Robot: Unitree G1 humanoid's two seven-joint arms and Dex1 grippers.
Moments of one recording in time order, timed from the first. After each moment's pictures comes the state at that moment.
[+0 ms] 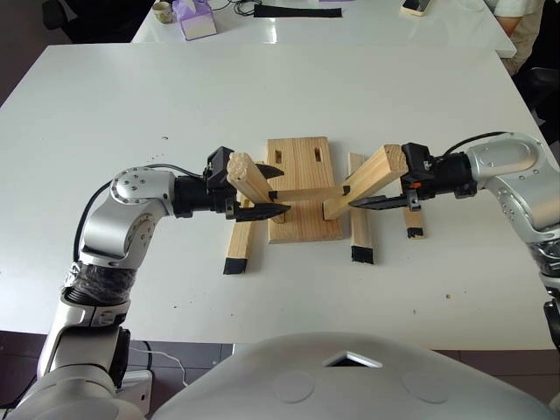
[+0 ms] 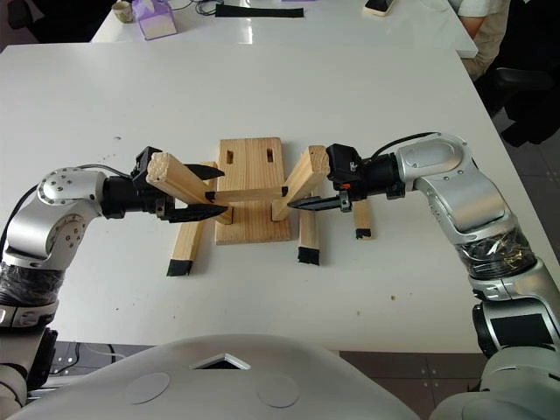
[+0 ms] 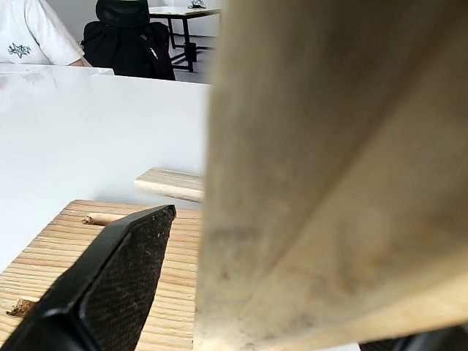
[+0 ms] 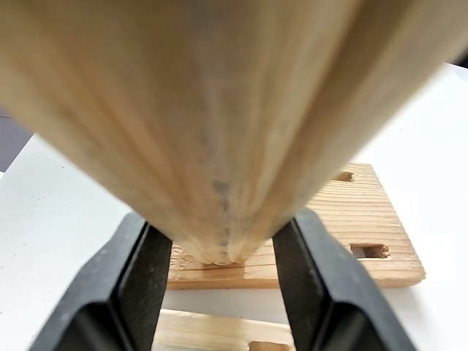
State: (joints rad) left arm -0.21 0.65 -0.10 -0.20 -0.53 0.41 -1.20; right arm -0.40 -0.84 0.31 -0.15 0.47 0.28 1.25
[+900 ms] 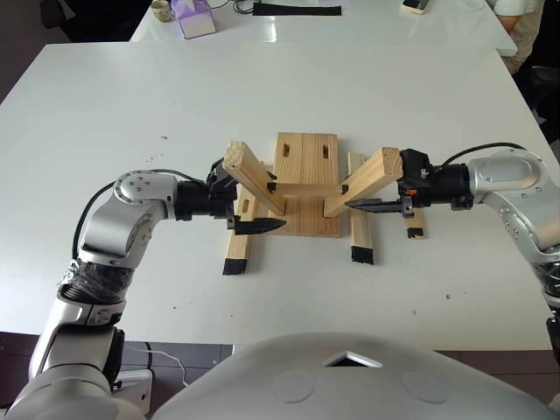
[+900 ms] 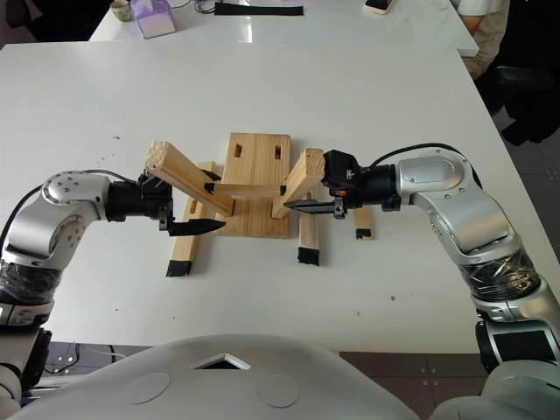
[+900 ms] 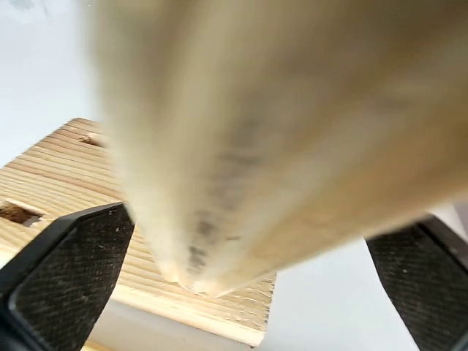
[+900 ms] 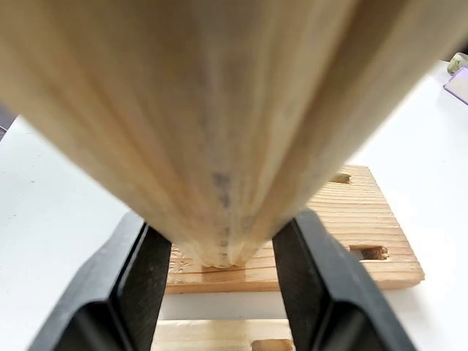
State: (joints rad) left arm -0.17 0.72 -0.13 -0.19 -0.50 0.45 -1.23; right arm -0.28 -0.85 0.26 -0.31 0.46 0.36 1.11
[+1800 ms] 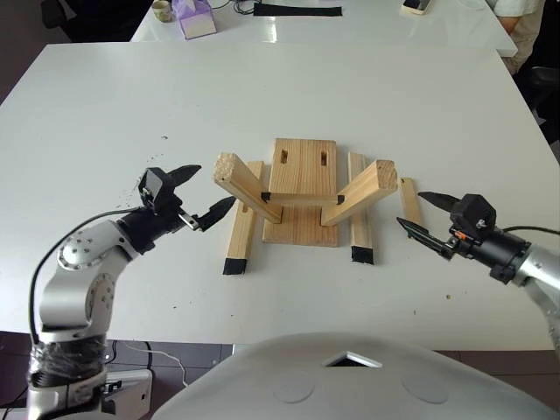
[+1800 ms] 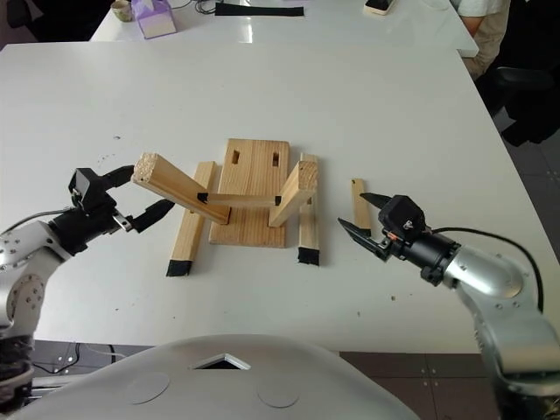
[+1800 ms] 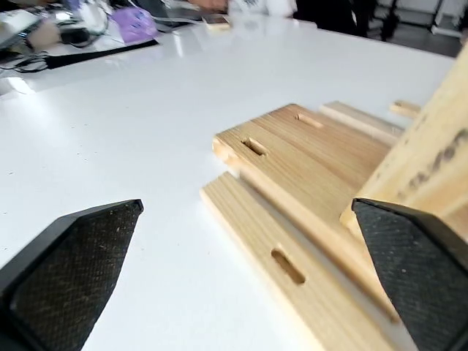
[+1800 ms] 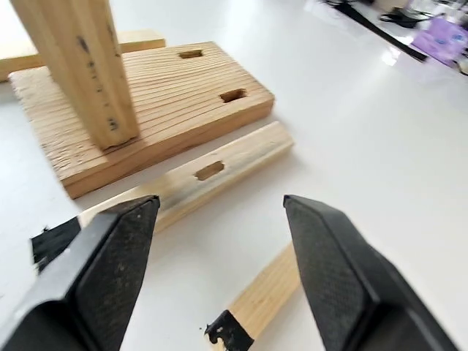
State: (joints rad) left arm 0.27 0.51 0.25 -0.45 -0.54 0.43 -0.66; right arm 0.48 -0.60 -0.19 -0.73 0.30 0.49 0.55
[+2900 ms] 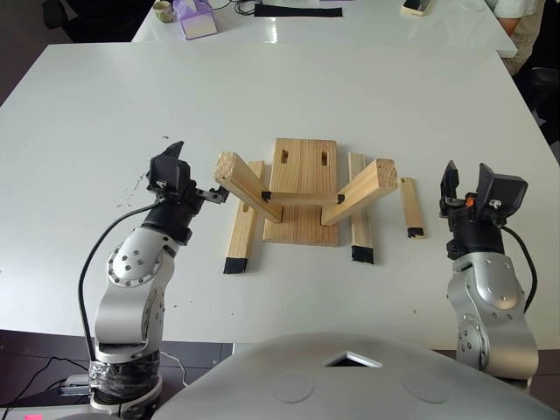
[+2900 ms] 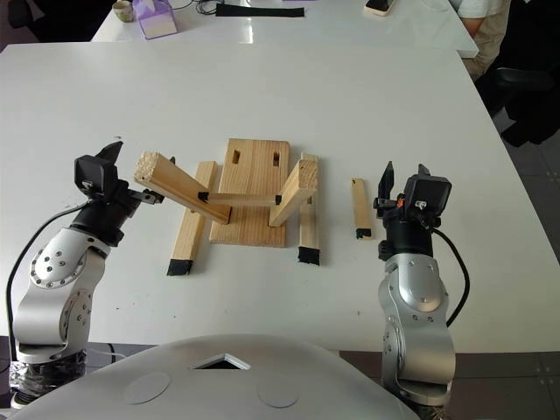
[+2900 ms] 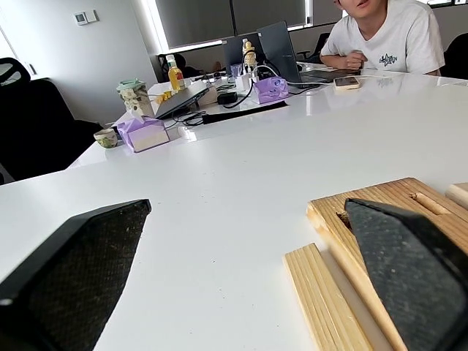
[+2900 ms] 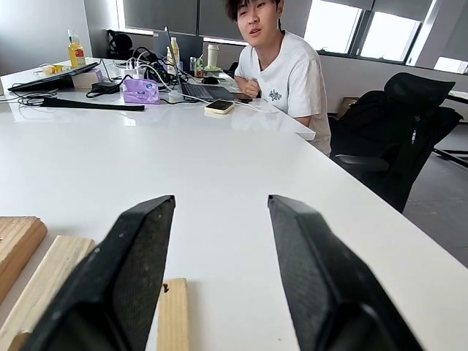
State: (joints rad) left arm 0.24 0.33 0.14 -0.69 -0.22 0.47 -0.26; right arm 0.37 -0.08 -0.04 -0.90 -0.02 0.60 -0.10
